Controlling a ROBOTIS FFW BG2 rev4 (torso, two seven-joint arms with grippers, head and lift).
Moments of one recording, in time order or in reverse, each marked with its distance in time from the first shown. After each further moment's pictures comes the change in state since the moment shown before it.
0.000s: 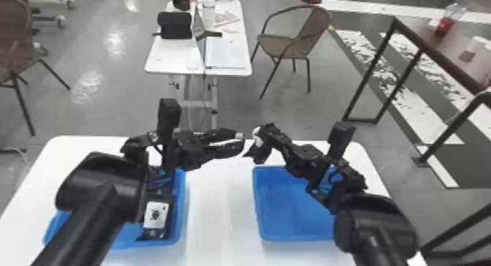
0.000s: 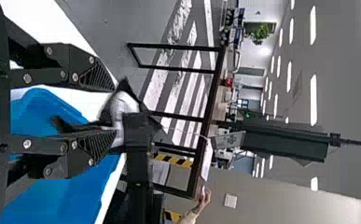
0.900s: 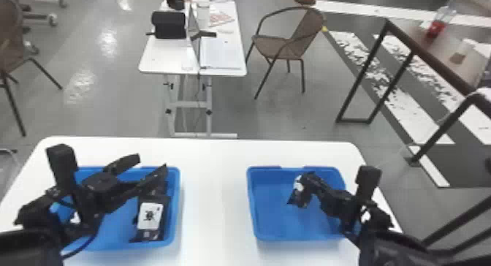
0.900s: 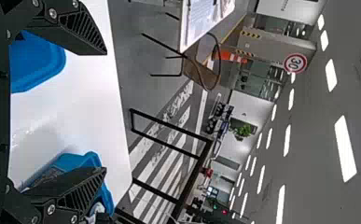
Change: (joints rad) left arm 0.405 0.024 0.376 -0.453 0.069 0.210 0.081; right arm -0.005 -0.012 -0.279 0.285 0.173 0.002 -0.041
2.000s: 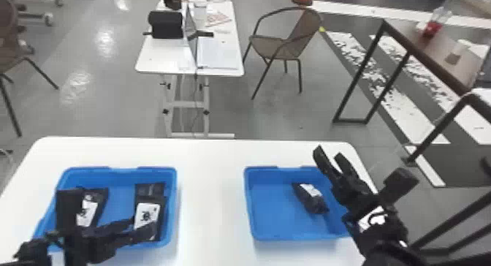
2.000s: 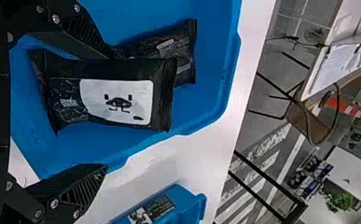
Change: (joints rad) left arm 0.033 -0.013 0.052 0.073 -0.162 0.354 0.053; right arm 0.178 0.044 0.024 -0.298 -0.346 -0.170 -0.138
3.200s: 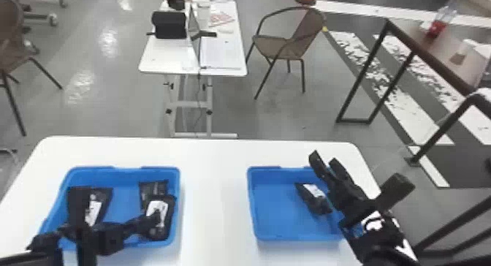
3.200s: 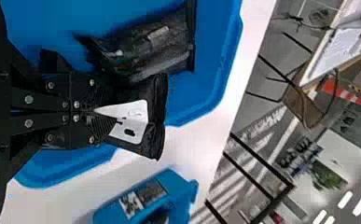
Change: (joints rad) left arm -0.091 0.049 -0.056 0.199 0.132 -0.099 -0.074; right arm 0.017 0.006 0.026 0.005 -0.047 0.017 0.012
